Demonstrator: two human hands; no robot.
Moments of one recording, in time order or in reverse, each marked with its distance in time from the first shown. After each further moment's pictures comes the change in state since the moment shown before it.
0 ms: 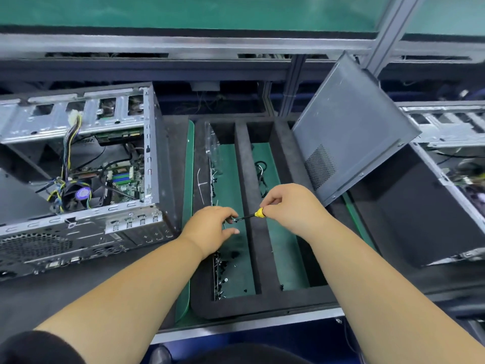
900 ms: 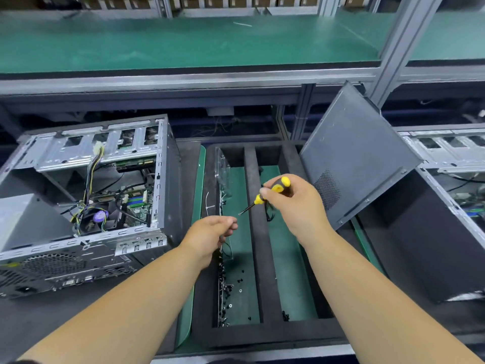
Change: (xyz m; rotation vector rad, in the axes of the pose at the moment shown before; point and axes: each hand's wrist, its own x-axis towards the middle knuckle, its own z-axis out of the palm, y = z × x) left_hand 0.014 0.024 -0.029 -1.178 0.155 -0.578; right_hand 0.017 -0.018 -0.021 0.646 0.240 -0.198
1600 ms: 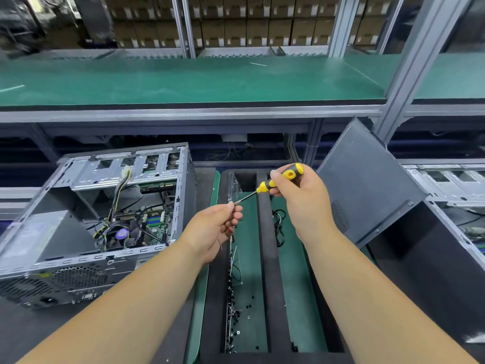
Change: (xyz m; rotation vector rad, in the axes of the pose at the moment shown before) left_hand -0.027 0.080 -0.005 -0.265 -0.085 0.160; right_hand 0.019 -0.060 0.010 0.207 0.069 -0.175
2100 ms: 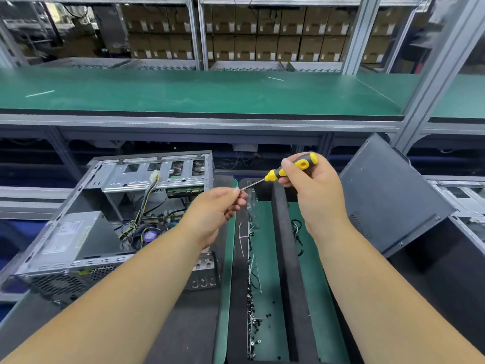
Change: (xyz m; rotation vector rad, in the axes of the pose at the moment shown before) left_hand -0.010 0.059 -0.045 0.169 -0.054 0.194; right_hand -0.003 -0.038 0.048 0.035 -0.020 -0.130
